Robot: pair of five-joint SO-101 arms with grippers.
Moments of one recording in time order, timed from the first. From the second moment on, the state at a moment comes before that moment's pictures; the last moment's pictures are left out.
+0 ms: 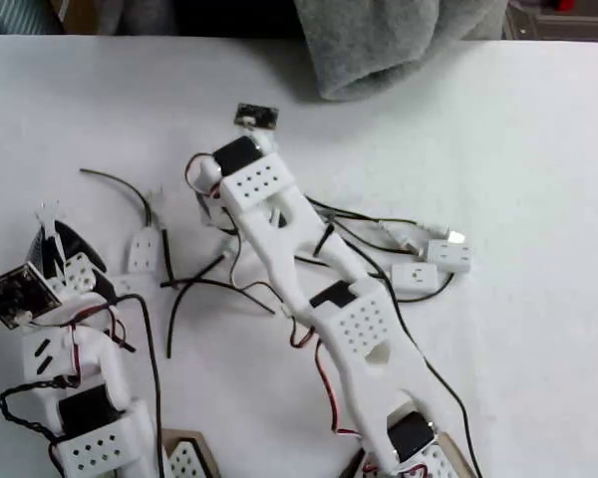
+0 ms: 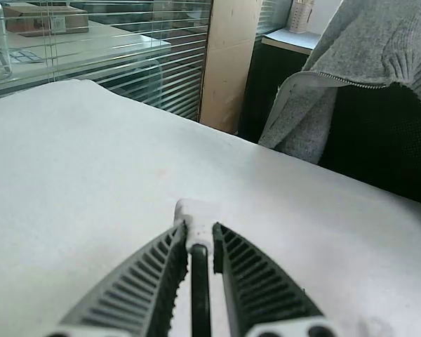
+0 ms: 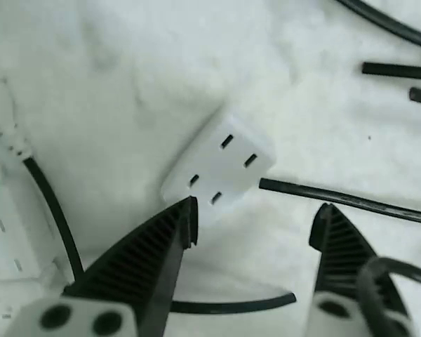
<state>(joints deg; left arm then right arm) -27.7 -103.9 97.2 26.9 9.6 -37.5 46.3 -48.1 93.5 -40.9</state>
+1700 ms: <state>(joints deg) -27.7 -103.9 97.2 26.9 9.6 -37.6 50.3 -59.1 96.3 -7.3</state>
